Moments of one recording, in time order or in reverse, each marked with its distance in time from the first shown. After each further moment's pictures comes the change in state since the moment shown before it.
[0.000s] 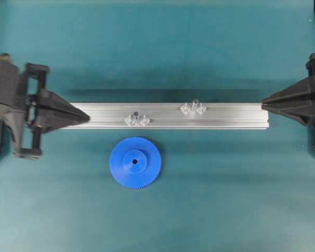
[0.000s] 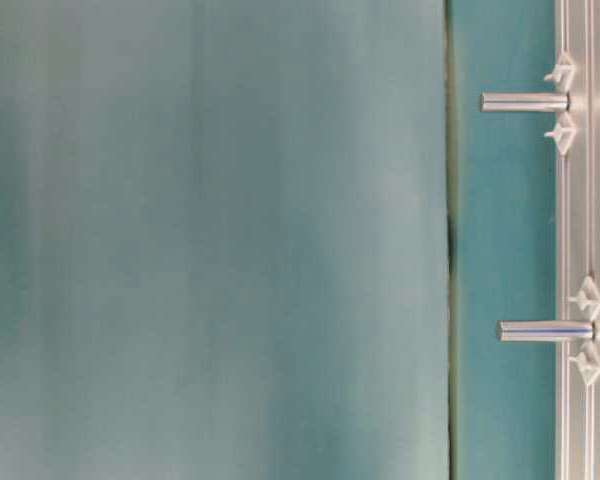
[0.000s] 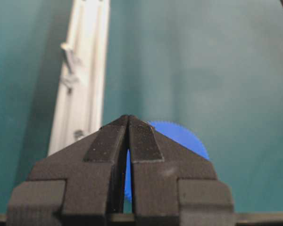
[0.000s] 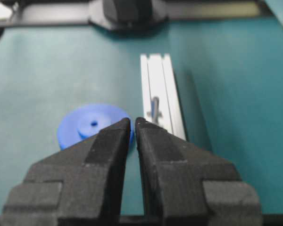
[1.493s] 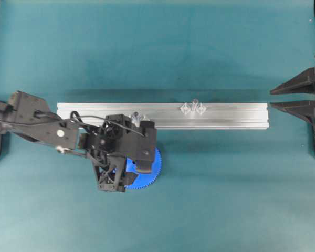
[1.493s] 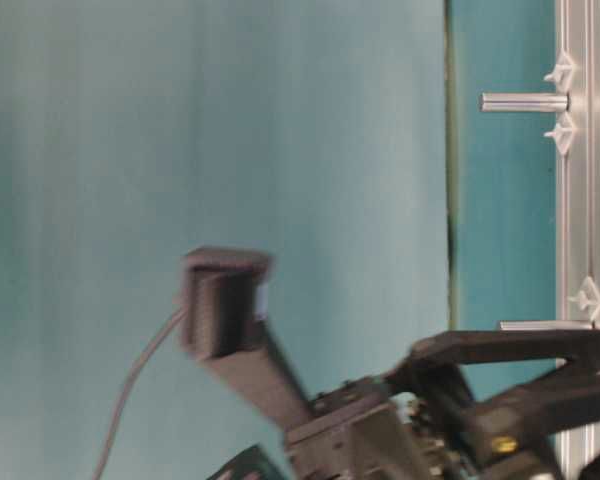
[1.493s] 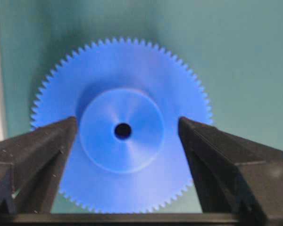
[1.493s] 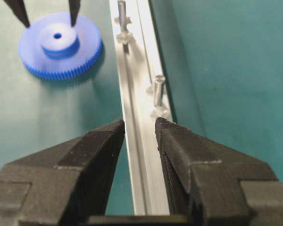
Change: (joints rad) left arm -0.094 0.716 -0.399 0.000 0.322 -0.052; right arm -0.080 -0.041 -0.023 -0.014 0.339 0.005
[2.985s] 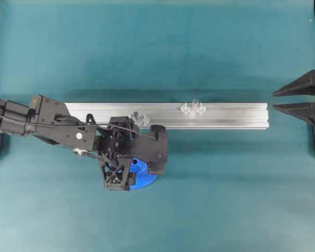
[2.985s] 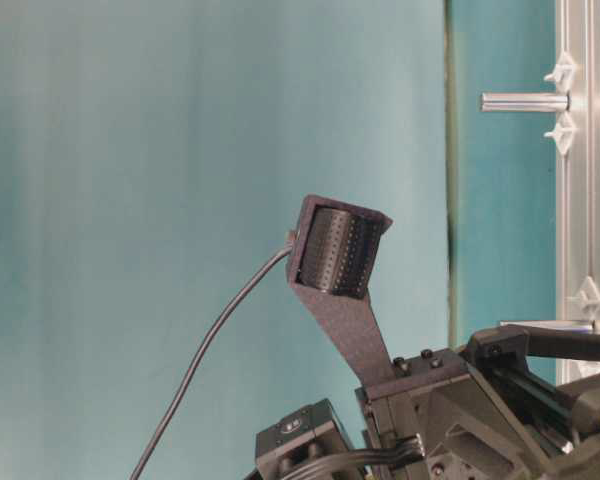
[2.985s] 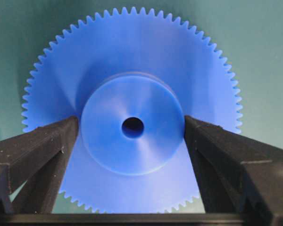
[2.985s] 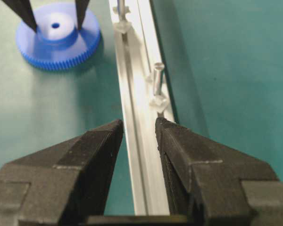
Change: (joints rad) left arm 0.011 0.095 -0.067 0.003 0.115 -0.002; right arm -0.002 -0.038 0.031 0.000 0.014 0.002
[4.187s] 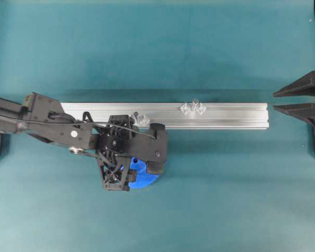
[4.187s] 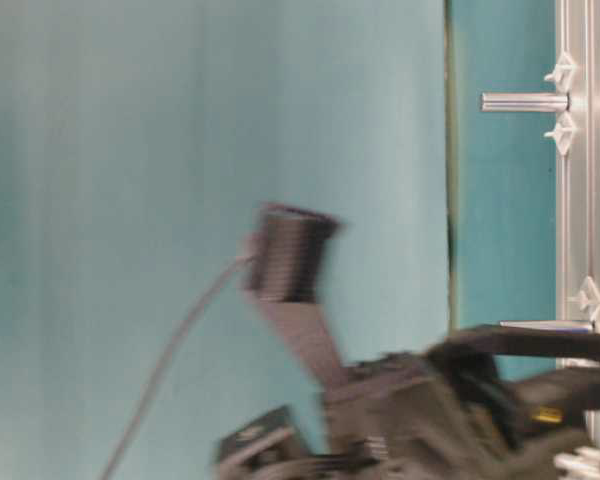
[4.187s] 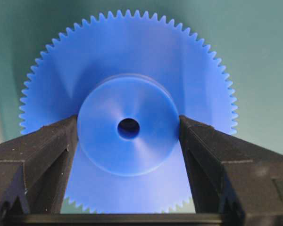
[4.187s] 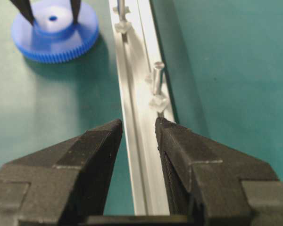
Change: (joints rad) left arm 0.000 -0.057 -0.008 0.000 0.009 0.006; right arm -0.002 -0.015 0.025 0.000 -0.025 0.000
